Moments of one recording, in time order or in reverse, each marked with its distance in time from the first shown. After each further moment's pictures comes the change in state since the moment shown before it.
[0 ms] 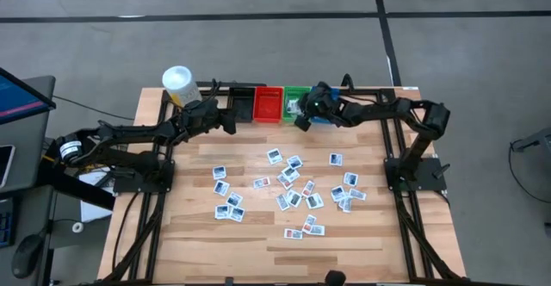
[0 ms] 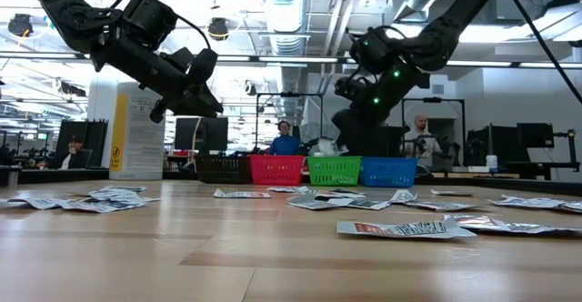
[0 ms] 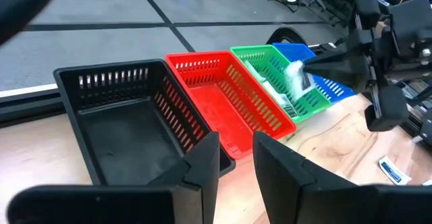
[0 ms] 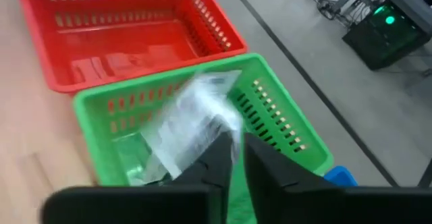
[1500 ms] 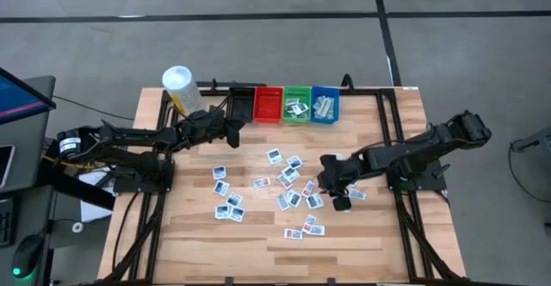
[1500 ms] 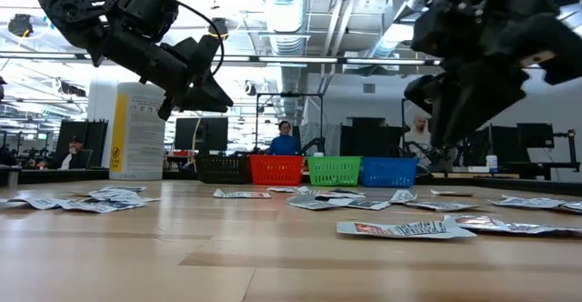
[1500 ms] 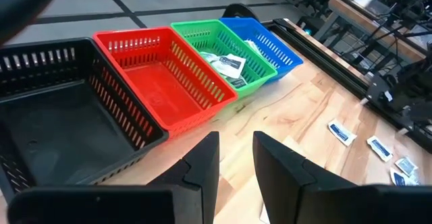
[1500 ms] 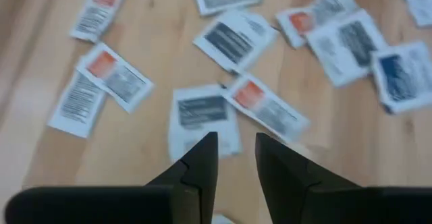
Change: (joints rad) left arm -0.165 0.000 0.000 0.010 -0.010 -0.004; right arm 0.689 -0.374 -0.220 -0.496 -0.342 0.240
